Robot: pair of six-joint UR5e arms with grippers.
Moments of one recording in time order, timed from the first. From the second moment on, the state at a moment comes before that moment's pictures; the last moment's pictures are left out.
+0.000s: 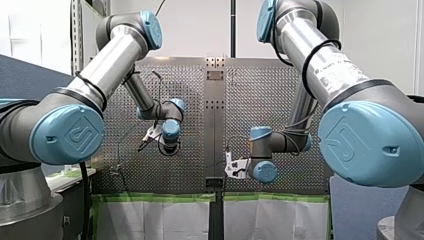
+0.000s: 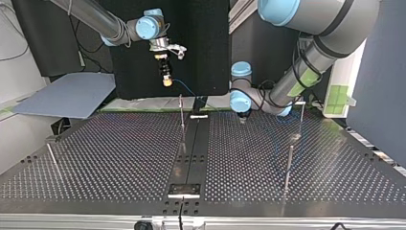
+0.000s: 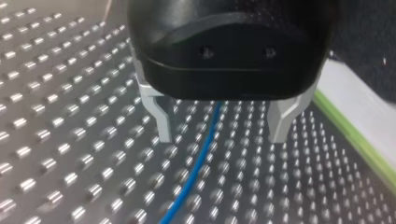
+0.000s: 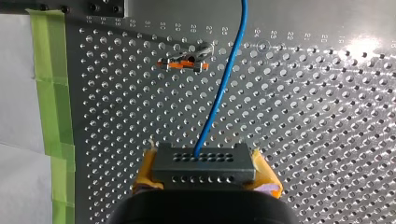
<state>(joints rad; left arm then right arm) -0.28 -2.31 -1.54 -2.92 -1.95 -1.23 2.16 -0.79 1.93 -1.02 1.64 1.52</state>
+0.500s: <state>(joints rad) -0.32 -2.37 -1.51 -2.94 -1.88 -1.29 2.16 -0.79 1.93 -1.02 1.64 1.52</state>
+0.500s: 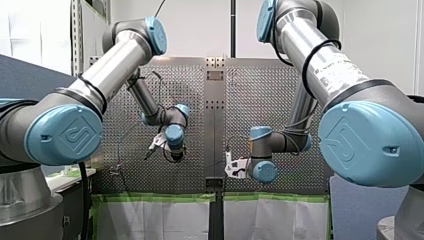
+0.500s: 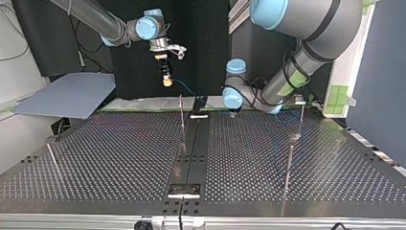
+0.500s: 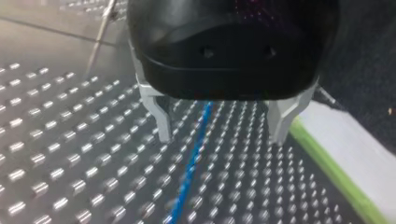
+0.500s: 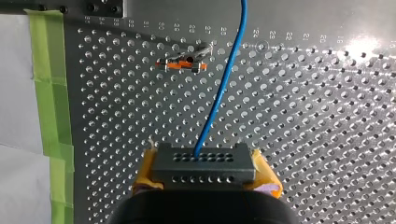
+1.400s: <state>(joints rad) -0.36 -2.43 -1.49 -2.87 -1.66 -1.51 2.15 -0.79 1.93 -1.02 1.64 1.52</state>
